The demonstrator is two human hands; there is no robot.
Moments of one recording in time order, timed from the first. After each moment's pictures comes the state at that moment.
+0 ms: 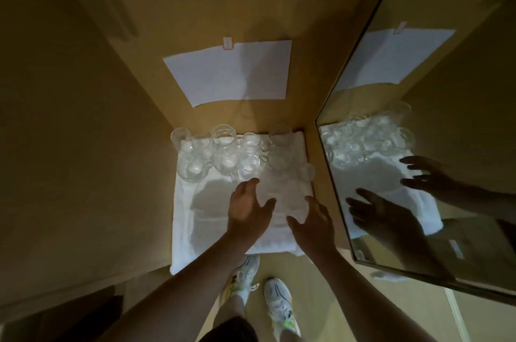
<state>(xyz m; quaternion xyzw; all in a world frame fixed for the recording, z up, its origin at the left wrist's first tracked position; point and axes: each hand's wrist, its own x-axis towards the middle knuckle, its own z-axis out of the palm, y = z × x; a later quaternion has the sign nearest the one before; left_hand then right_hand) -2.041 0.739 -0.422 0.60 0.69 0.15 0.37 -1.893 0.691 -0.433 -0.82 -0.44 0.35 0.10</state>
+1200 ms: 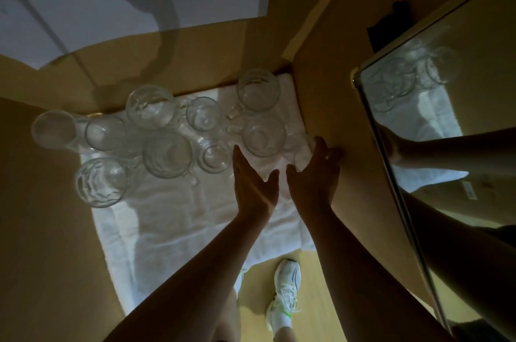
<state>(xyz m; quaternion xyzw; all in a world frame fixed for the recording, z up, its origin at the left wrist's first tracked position) -1.970 0.840 -0.654 0.54 0.68 0.18 0.47 -1.867 0.829 -0.635 -0.92 -0.32 0.22 0.09</state>
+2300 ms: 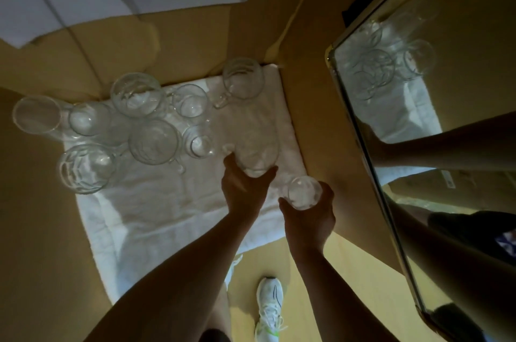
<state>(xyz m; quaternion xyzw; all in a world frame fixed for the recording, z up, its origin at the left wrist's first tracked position) -1.968 0.814 -0.673 0.49 0.71 0.25 0.43 -1.892 0.731 -0.617 -0.92 -0.18 0.19 0.28</state>
